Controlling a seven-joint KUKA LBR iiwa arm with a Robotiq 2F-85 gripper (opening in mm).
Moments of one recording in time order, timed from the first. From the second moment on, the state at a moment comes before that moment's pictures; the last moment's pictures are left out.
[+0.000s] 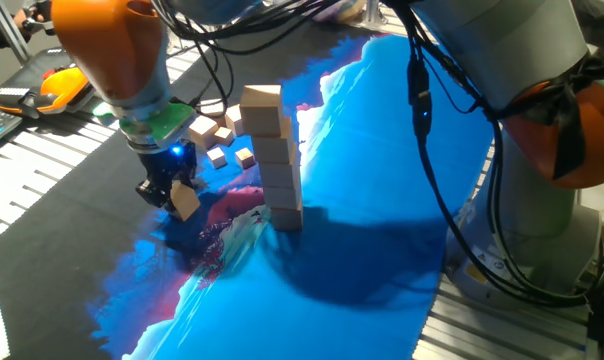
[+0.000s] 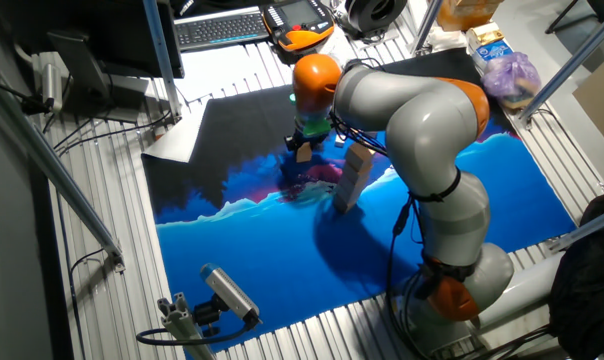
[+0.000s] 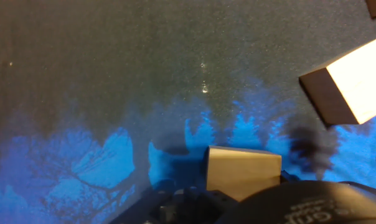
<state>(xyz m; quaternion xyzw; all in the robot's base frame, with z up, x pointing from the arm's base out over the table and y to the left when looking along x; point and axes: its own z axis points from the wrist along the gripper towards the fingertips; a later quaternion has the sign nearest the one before) 0.588 0.167 0.060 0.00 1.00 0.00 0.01</state>
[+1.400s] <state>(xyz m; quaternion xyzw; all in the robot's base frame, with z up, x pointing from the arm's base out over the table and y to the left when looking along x) 0.587 0.170 0.058 0.04 1.00 0.00 0.03</state>
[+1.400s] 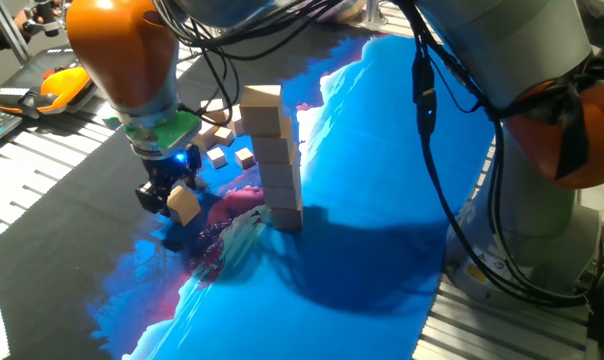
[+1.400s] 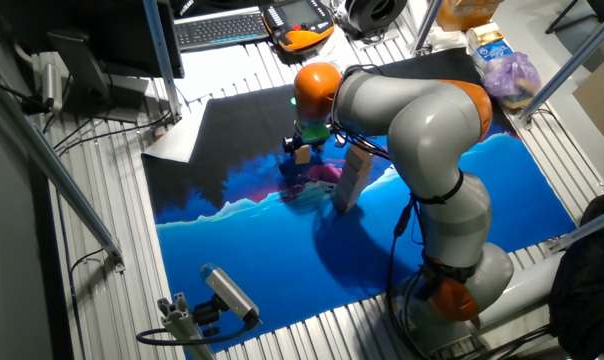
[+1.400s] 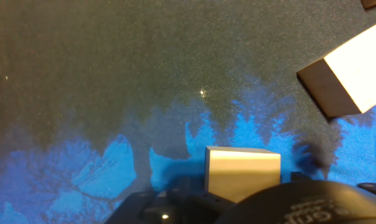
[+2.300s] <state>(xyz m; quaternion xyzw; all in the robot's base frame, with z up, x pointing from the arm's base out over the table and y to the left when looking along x) 0.624 0.154 0.112 0.16 0.99 -0.01 0.00</state>
